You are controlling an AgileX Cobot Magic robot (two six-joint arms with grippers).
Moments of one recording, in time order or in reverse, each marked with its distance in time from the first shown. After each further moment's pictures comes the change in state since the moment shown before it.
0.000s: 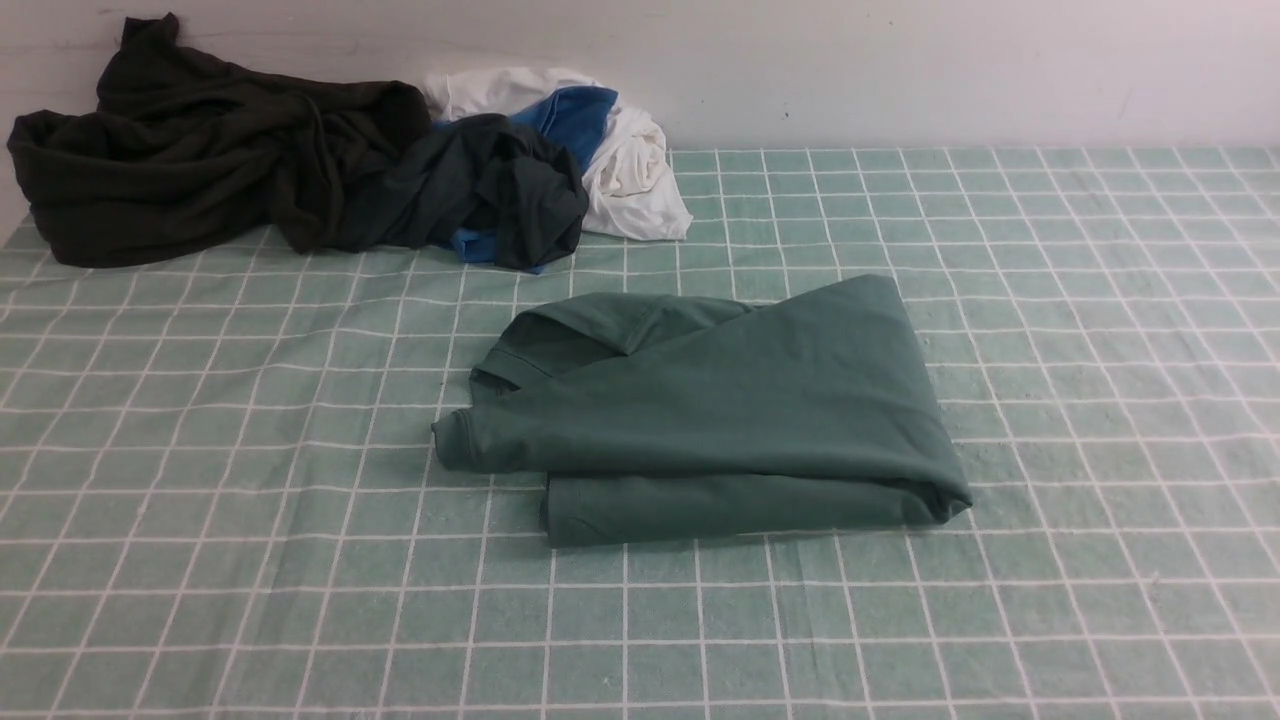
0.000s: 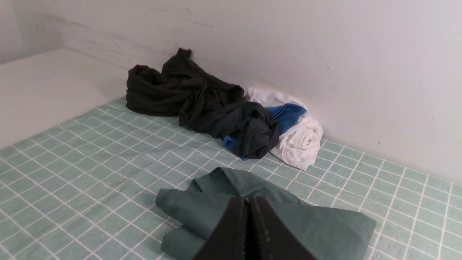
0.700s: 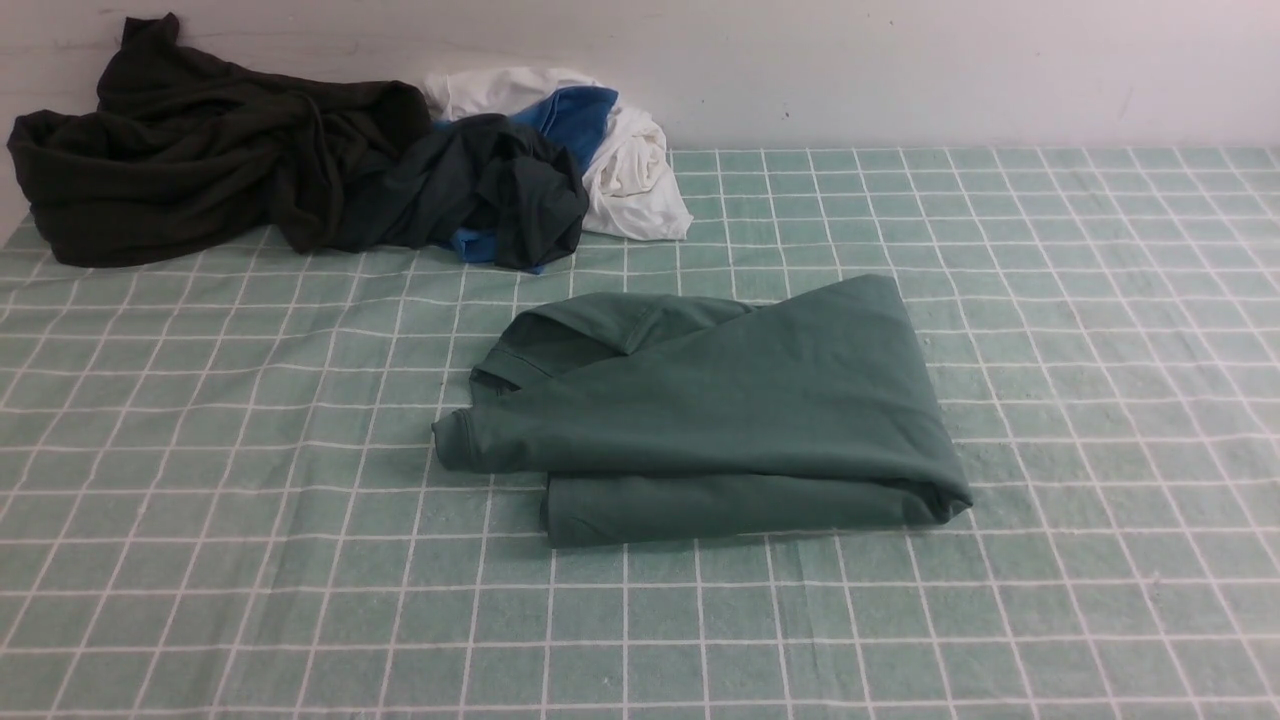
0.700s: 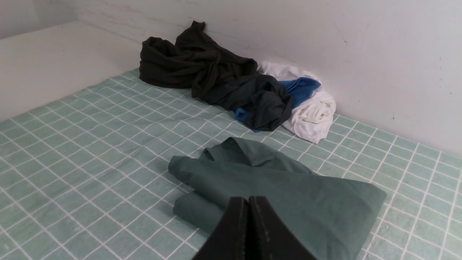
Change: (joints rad) right arm 0.000 -0.040 0.027 -0.028 0.083 0.001; left arm 0.000 -0.001 0.000 -0.001 0.000 0.000
